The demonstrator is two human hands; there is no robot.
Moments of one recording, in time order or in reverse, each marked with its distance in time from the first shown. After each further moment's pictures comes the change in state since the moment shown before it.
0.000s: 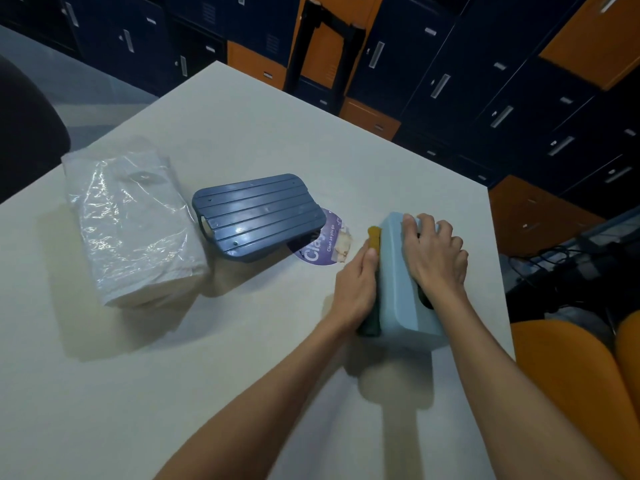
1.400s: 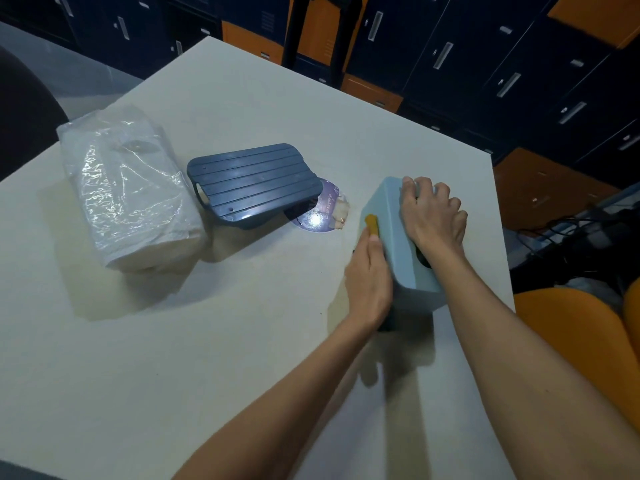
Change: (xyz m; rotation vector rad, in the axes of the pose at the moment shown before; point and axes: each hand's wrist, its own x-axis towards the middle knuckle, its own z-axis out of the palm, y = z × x) left_hand -0.041 -0.013 0.033 -0.024 0.219 -0.090; right_hand -0.002 0.004 0.001 0.057 0.015 -0.001
